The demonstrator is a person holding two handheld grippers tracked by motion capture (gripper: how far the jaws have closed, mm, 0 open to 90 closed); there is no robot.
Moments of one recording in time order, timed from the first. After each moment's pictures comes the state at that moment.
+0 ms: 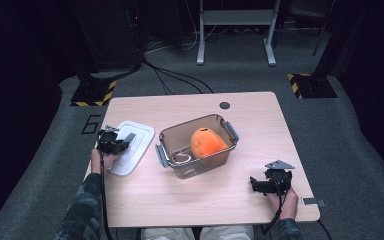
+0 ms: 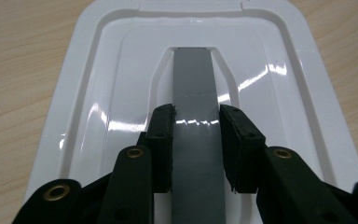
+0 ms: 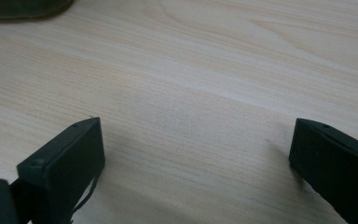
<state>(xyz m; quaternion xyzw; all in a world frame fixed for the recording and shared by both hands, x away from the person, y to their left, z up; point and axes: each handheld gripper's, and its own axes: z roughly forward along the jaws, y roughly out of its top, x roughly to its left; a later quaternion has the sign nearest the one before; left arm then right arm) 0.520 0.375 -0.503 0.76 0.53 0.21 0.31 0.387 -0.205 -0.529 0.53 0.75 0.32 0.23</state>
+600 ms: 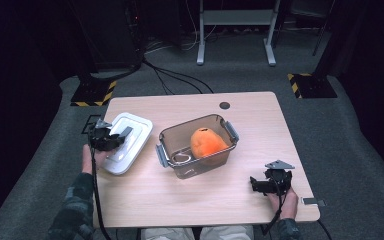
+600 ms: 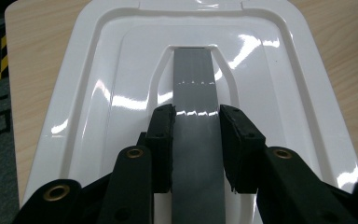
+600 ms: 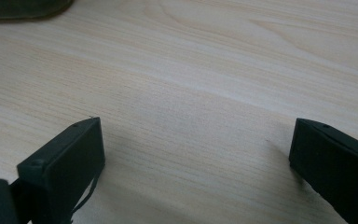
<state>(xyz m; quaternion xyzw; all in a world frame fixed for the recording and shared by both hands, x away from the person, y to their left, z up) 0.502 0.380 -0.454 0.76 0.50 0.22 0.34 0.388 -0.205 -0.529 0.53 0.75 0.32 0.23</state>
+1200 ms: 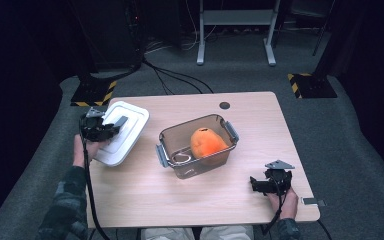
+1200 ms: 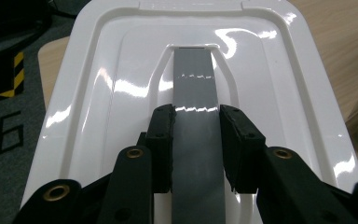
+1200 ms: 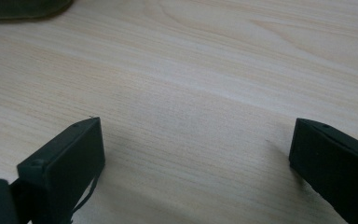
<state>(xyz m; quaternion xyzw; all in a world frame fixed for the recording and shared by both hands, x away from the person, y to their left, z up) 0.501 0.383 -0.399 0.76 0.49 0.24 0.35 0.388 -0.205 -0.529 0.53 0.75 0.32 0.23</state>
